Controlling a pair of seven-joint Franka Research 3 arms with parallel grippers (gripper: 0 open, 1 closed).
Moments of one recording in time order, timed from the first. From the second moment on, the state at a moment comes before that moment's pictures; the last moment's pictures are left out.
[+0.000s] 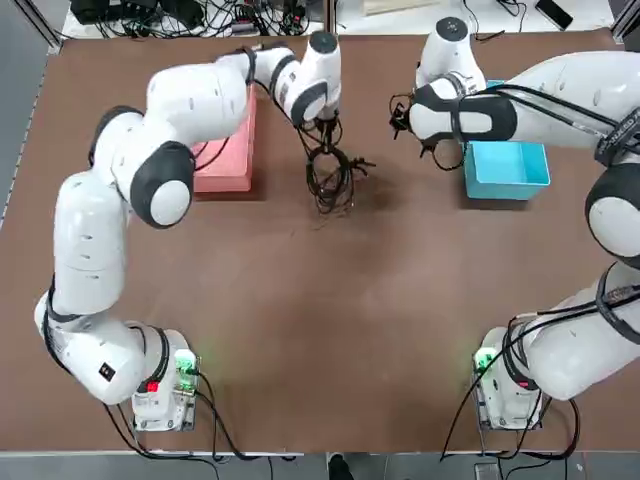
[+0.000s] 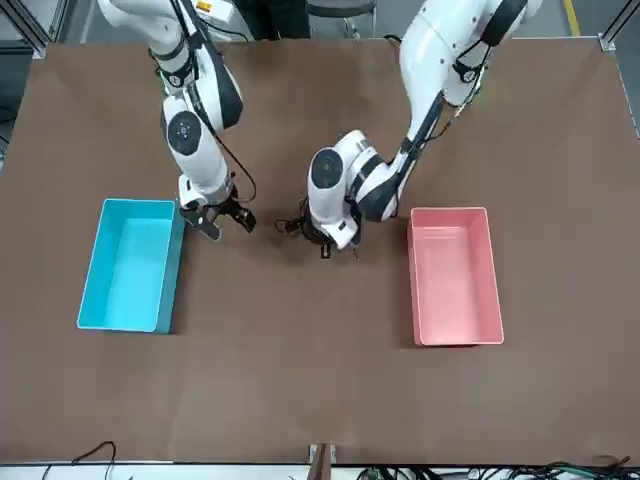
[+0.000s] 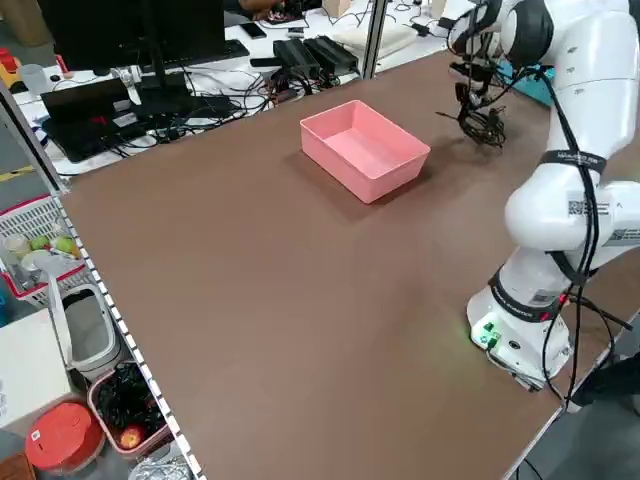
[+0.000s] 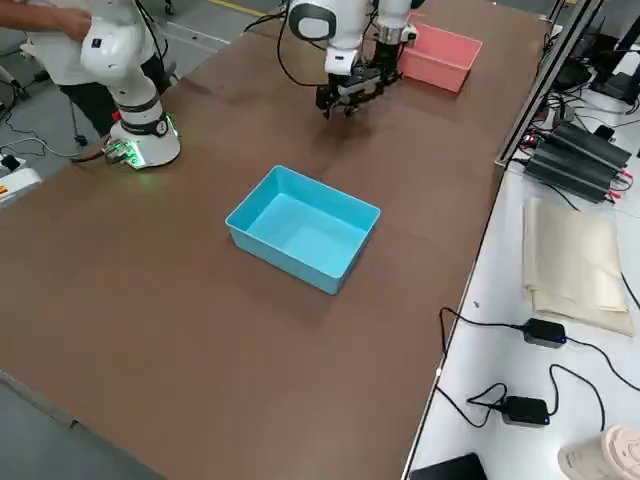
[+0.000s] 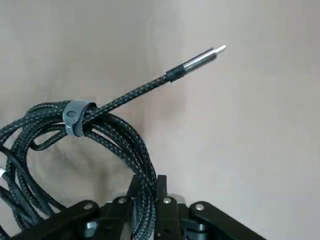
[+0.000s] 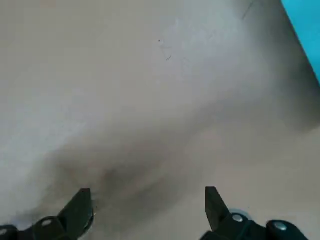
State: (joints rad) left arm -0.60 0.72 -0.25 -1.45 0.17 2.19 -2.42; right arm 0.55 0.16 -0.04 -2.18 0.06 2.38 1.08
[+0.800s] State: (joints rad) left arm -0.61 0.63 -0.26 -1.39 -0.04 2.10 -2.43; right arm 0.61 0.16 -0.04 -2.08 0.07 2.38 1.49
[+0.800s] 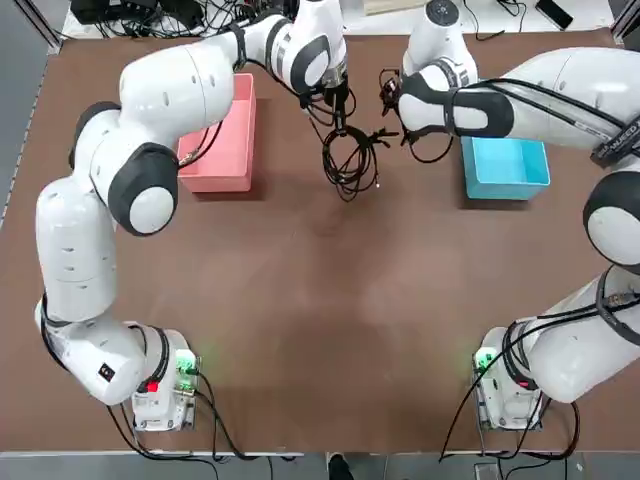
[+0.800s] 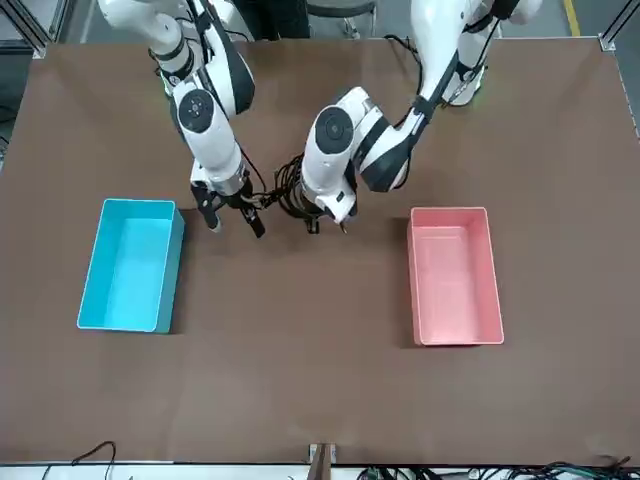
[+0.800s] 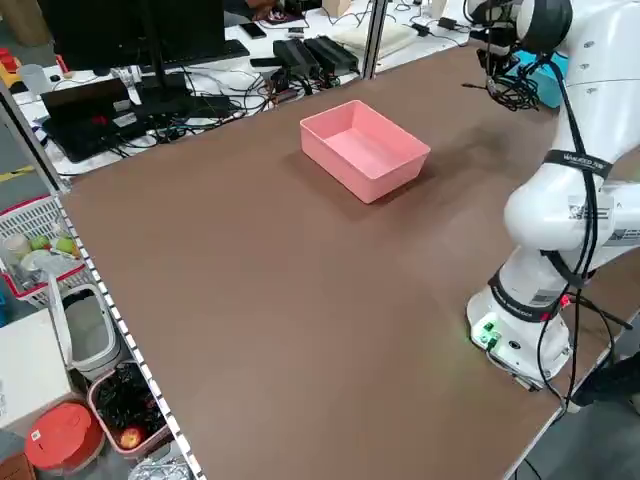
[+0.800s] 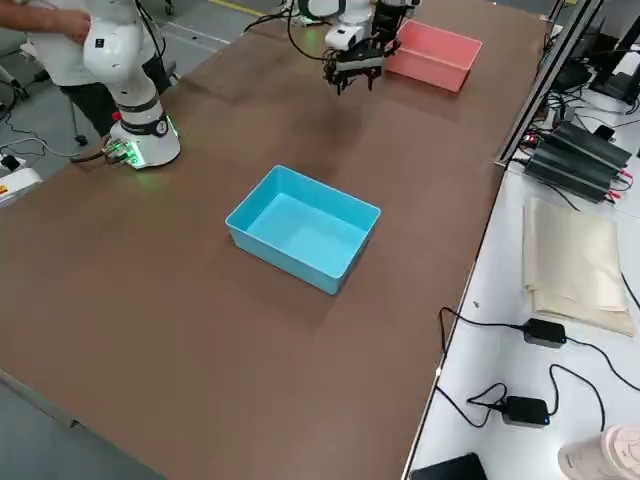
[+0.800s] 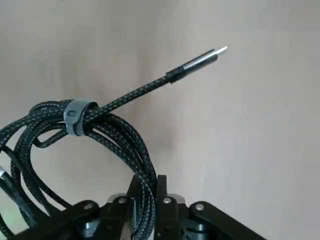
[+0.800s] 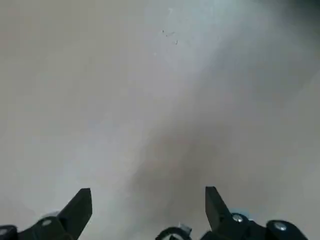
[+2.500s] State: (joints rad) left arm -0.59 0.63 -0.26 -1.39 -0.05 2.10 -2.43; right arm 0.70 0.16 -0.05 -2.02 0.09 2.25 1.63
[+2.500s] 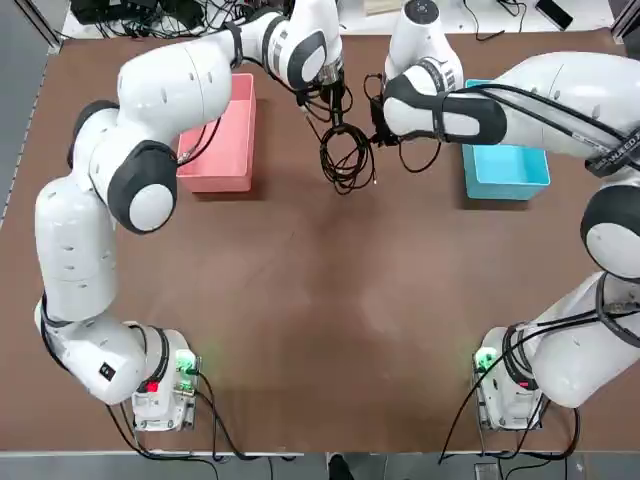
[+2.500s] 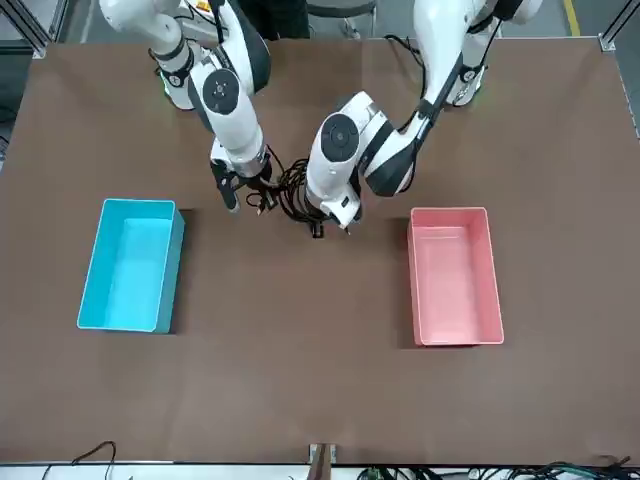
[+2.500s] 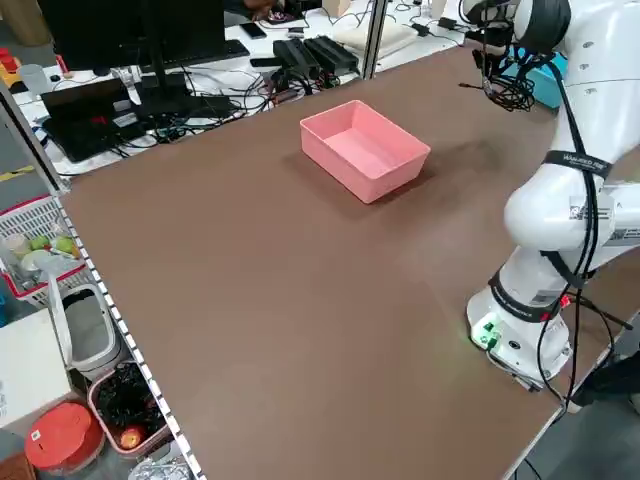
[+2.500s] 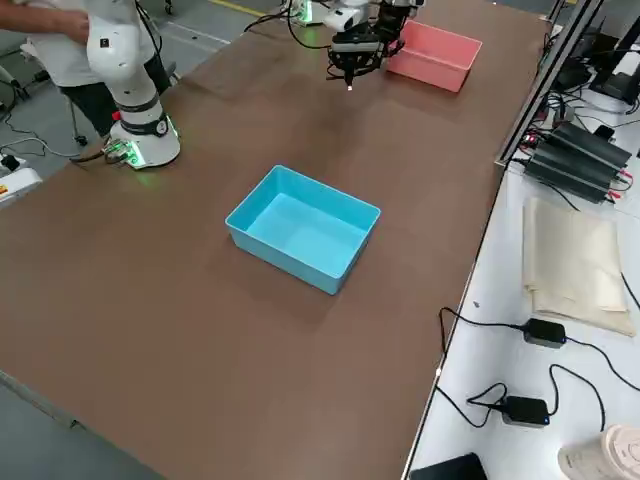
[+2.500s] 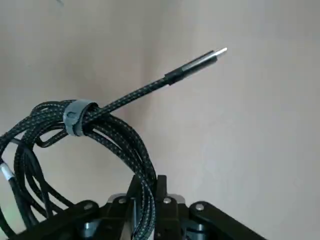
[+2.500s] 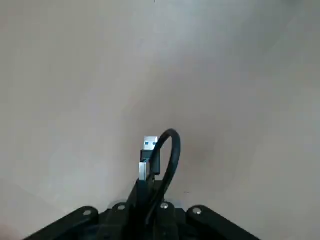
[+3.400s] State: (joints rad) left arm -0.48 0.64 -0.24 -1.38 -0.03 1.95 -2.19; right arm 0.32 0.15 -0.08 -1.69 0.09 1.65 0.93
